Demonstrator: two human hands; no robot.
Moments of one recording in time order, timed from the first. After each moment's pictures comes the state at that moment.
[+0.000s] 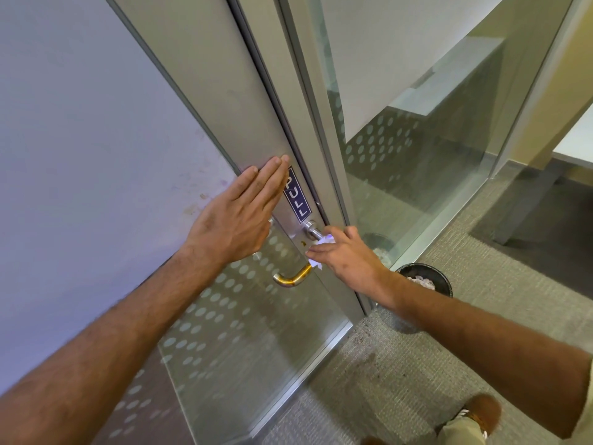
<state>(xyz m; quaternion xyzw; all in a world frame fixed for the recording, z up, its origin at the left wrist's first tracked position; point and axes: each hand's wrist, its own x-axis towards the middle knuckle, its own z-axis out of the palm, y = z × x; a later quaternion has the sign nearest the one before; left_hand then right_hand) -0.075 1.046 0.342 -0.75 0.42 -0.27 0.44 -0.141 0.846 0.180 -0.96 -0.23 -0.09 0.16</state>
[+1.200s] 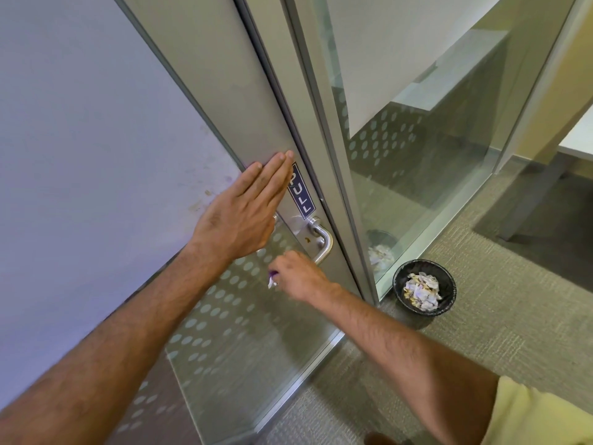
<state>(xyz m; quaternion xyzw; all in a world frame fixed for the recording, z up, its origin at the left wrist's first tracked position) -0.077 1.043 0.344 -0.74 0.41 -0.30 0.45 -0.137 0.952 0.210 -0.93 -0.15 0.07 0.34</state>
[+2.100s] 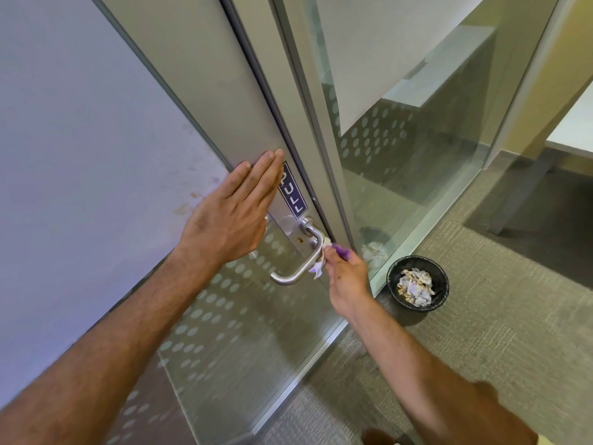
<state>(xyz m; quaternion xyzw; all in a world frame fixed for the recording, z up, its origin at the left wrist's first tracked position) -0.078 1.043 0.344 -0.75 0.41 -0.28 0.44 -0.158 0.904 0.162 -0.26 0.36 -0.05 0.90</state>
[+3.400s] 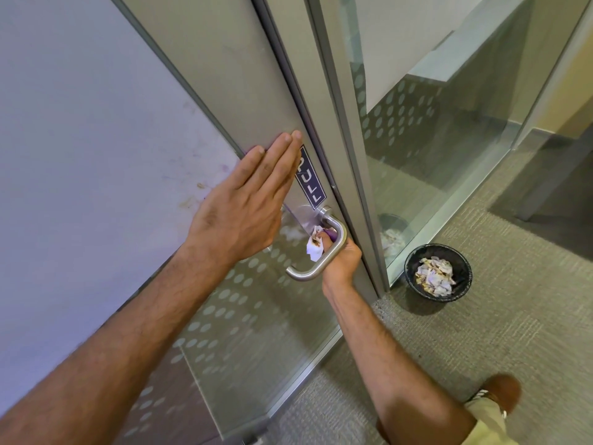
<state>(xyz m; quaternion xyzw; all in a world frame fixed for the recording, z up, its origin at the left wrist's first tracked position) -0.078 1.042 0.342 -0.73 0.41 -0.30 0.45 -0.101 0.958 0.119 -0.32 0.35 -0.15 0.87</state>
